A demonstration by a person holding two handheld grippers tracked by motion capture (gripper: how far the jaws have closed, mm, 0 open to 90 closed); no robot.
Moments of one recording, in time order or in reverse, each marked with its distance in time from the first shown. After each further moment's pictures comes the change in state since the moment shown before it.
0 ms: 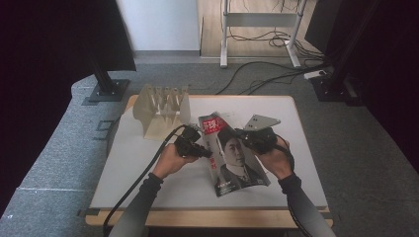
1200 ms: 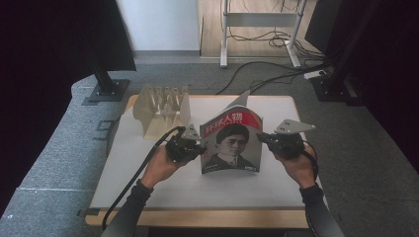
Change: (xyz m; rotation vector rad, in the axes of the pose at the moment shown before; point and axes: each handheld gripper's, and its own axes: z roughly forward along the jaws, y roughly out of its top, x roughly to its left) left arm -0.061 -0.014 -0.055 -0.135 0.228 0.302; right arm -0.029 -0.044 -0.049 -0.032 -0.031 0.150
